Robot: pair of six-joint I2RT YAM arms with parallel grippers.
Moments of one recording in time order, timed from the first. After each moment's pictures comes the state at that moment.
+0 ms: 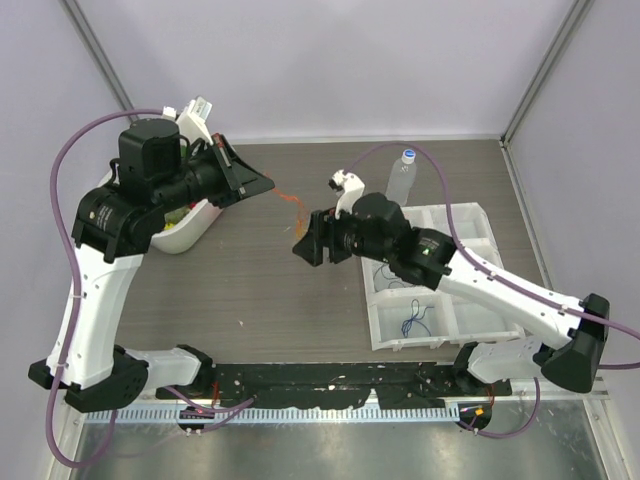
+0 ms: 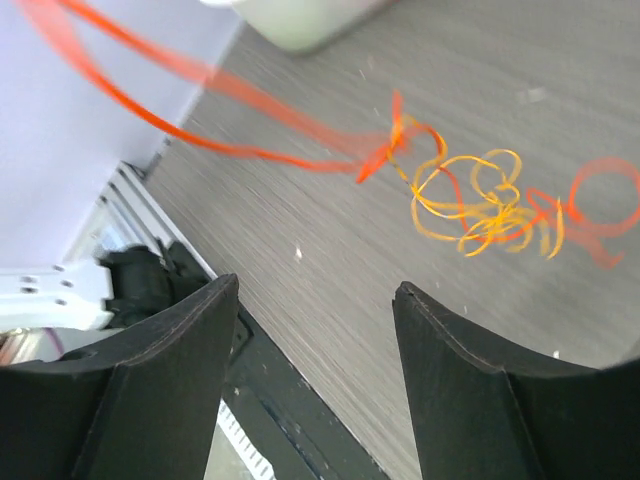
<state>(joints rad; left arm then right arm) -0.46 1.26 1.94 -1.06 0.28 -0.76 0.97 1.28 1.16 -0.32 -0.01 0.57</state>
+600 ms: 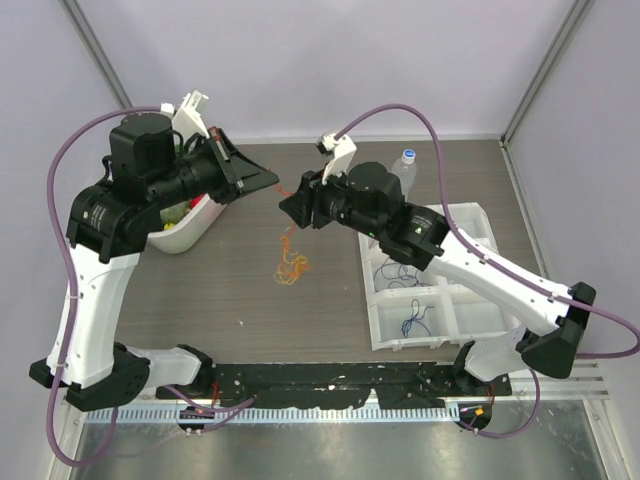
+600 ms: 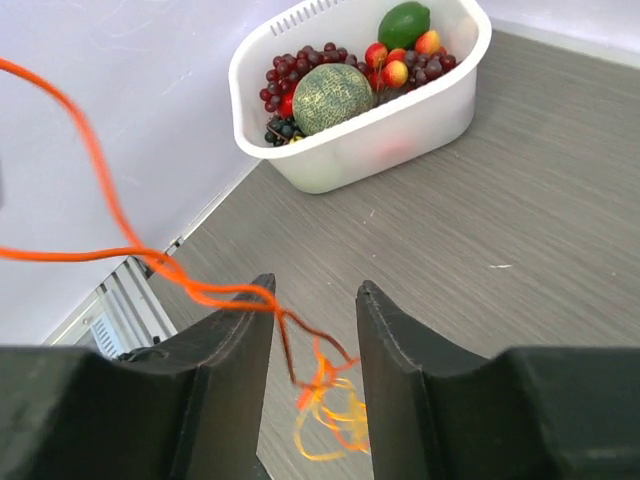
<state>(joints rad) -0.46 1.28 1.98 -1.05 0.34 -0.83 0.97 1.39 1.49 -0.28 0.06 0.38</state>
